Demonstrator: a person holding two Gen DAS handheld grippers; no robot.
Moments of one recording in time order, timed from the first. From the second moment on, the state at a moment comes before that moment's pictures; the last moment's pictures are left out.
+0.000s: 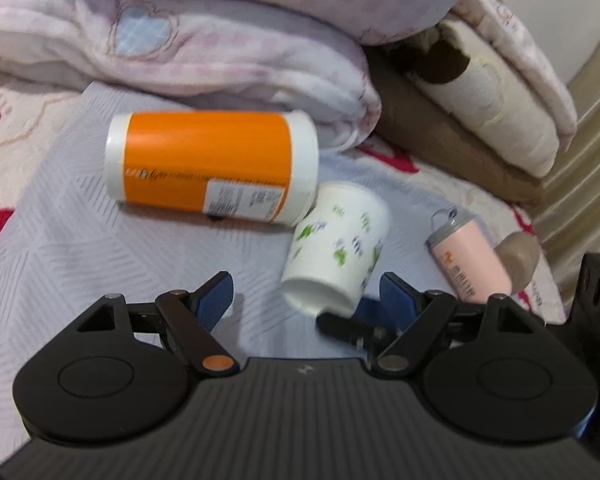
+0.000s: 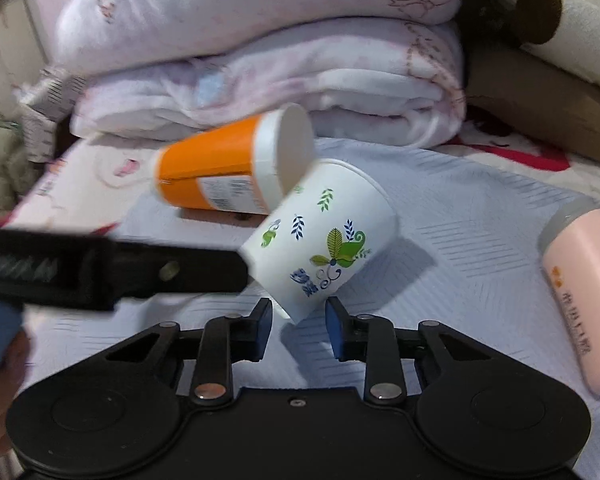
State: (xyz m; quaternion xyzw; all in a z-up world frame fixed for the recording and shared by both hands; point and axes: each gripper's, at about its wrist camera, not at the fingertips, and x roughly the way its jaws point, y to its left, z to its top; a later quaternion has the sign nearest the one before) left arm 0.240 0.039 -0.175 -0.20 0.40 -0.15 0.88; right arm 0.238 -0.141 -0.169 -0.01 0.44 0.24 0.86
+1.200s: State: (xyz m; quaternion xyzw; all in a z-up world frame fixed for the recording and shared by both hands) left arm 0.249 -0.007 -0.182 -0.21 0.49 -0.24 0.81; right arm 0.210 -0.161 -0.151 0.00 0.40 0.23 0.89
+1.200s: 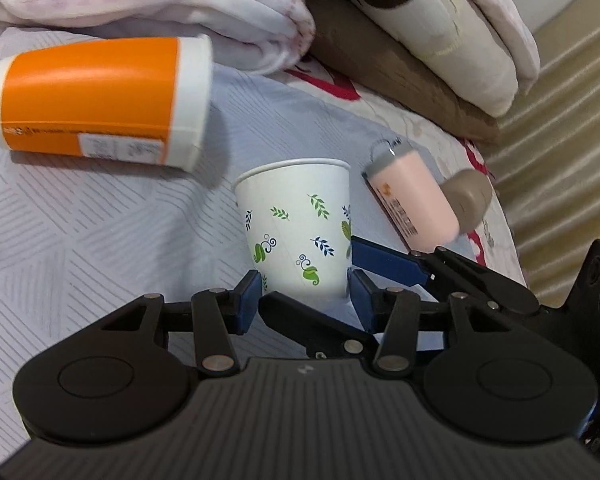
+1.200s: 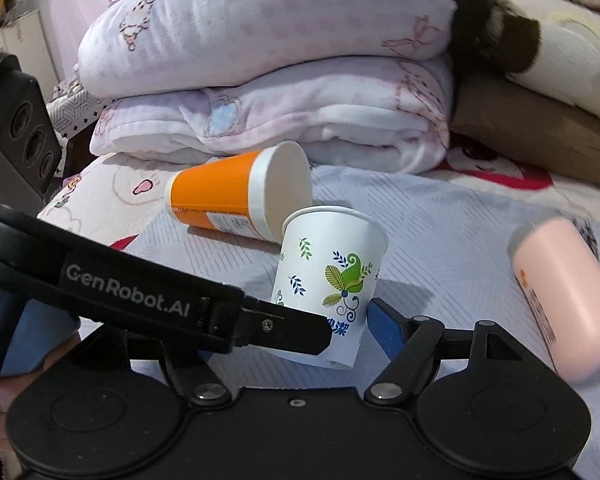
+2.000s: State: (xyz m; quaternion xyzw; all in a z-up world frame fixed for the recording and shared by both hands) left arm 0.205 -0.067 -0.175 -0.18 0.60 -0.27 0.73; right arm 0.156 -0.237 -0.139 0.14 0.54 0.19 0.81
